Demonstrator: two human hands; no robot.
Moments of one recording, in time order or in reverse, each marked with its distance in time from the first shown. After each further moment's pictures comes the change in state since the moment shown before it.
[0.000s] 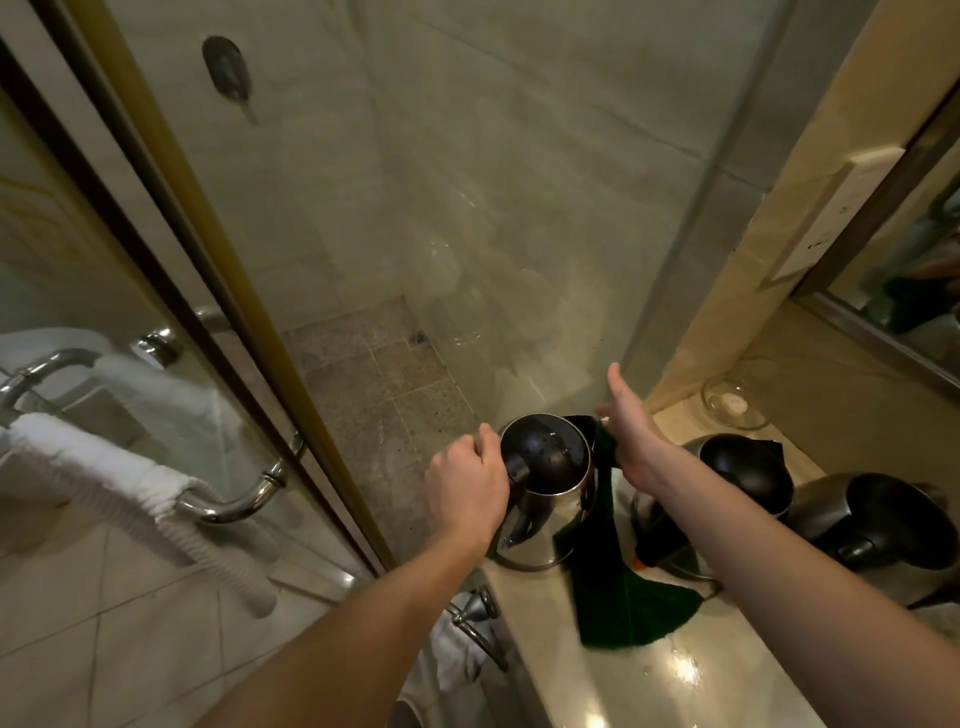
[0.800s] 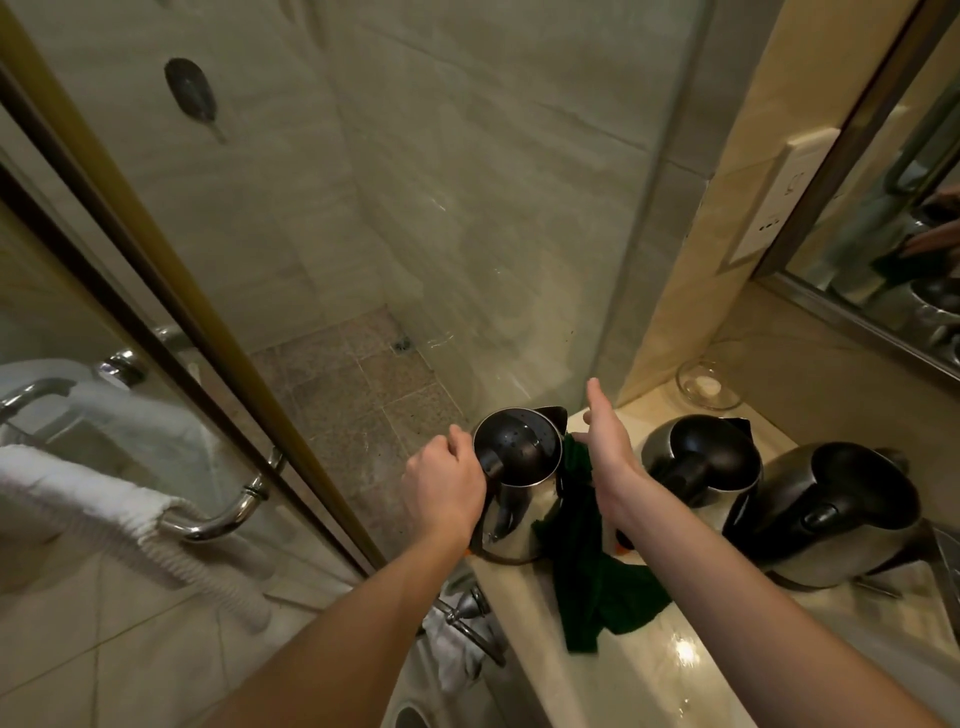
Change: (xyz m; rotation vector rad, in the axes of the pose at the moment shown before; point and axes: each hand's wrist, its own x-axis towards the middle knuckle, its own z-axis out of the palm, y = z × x) left_hand -0.003 0.003 0.003 0.071 0.041 -0.019; right_hand -0.056 0.019 0.006 0.129 0.079 -0.001
